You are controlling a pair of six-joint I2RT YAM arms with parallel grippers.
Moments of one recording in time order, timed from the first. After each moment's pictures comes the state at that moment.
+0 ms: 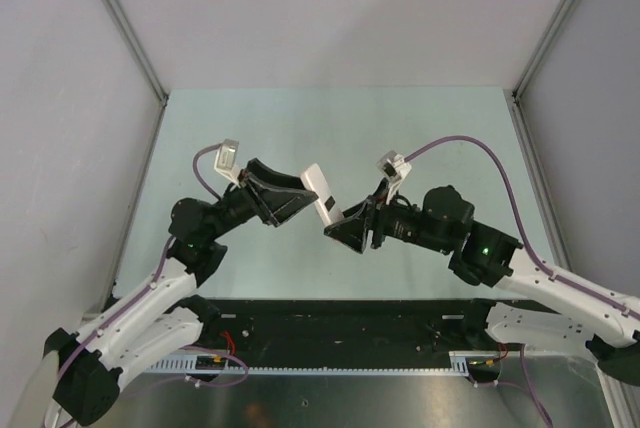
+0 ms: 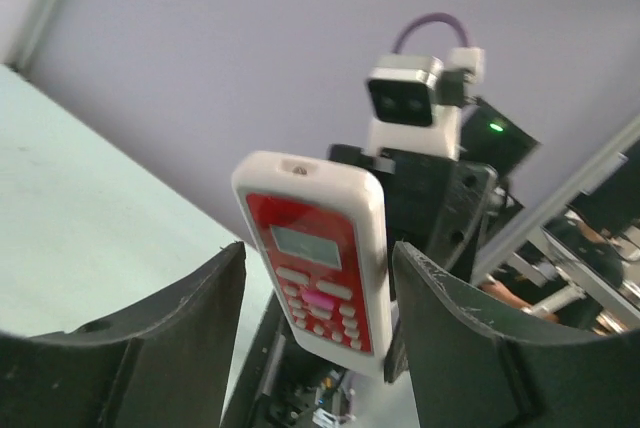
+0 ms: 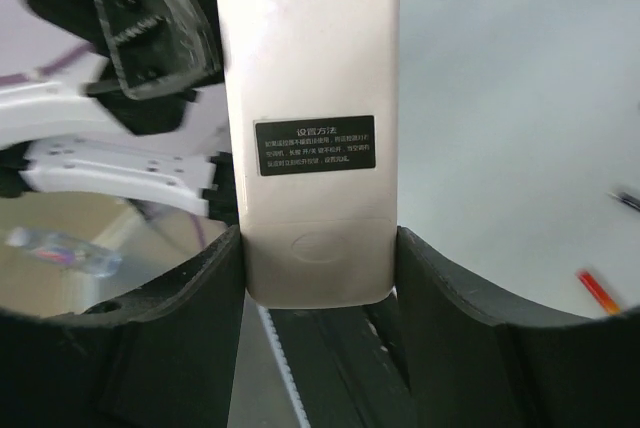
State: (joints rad) left arm -0.56 0.83 0.53 0.77 0.58 -0.97; right arm 1.01 0.89 0.87 -0.02 -0.19 0.57
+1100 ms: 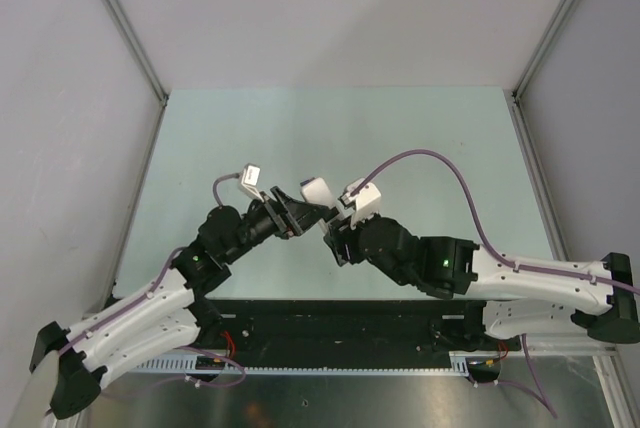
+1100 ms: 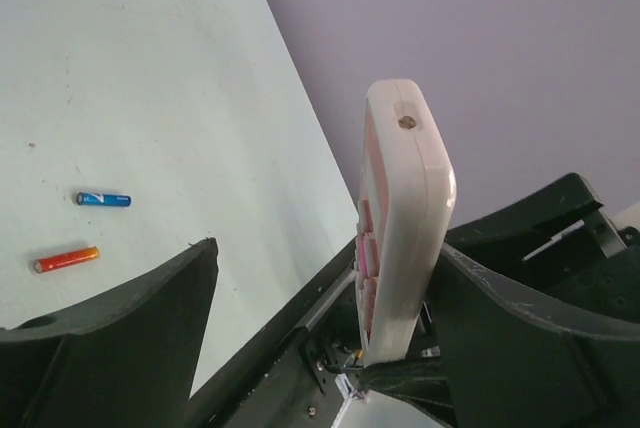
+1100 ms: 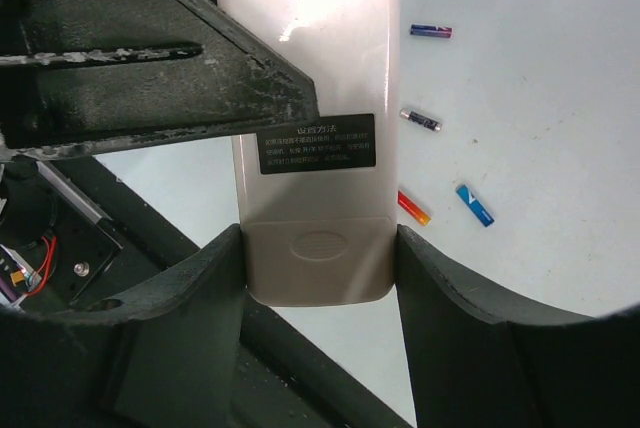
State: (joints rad) left arm -0.77 0.74 0.47 0.23 0.11 -0.97; right arm 1.34 1.09 1.00 -0.36 0.57 0.41
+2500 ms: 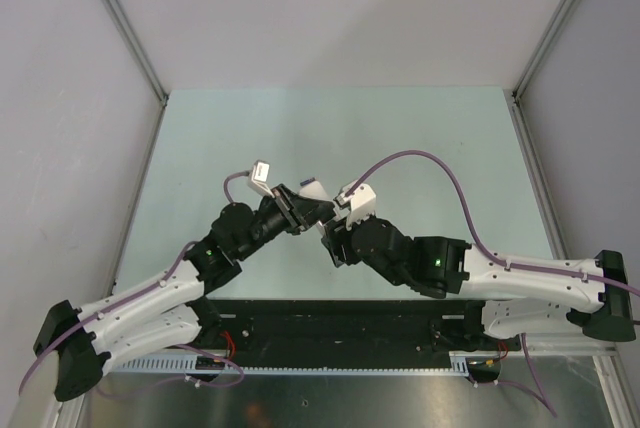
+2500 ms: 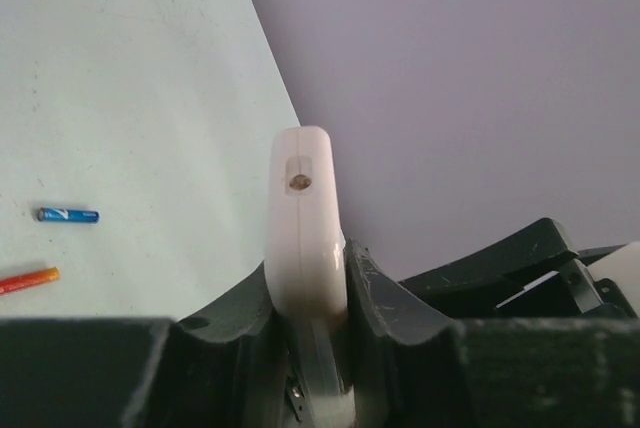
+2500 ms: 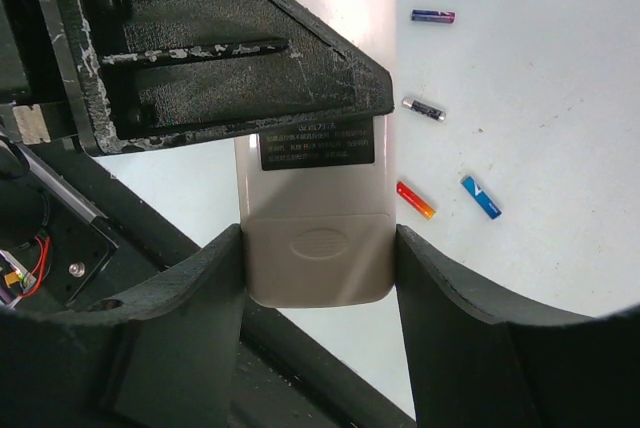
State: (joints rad) left arm -0.84 0.86 0.50 0.33 0.01 -1.03; right arm 1.35 1.14 1.00 -0.36 0.58 0.44
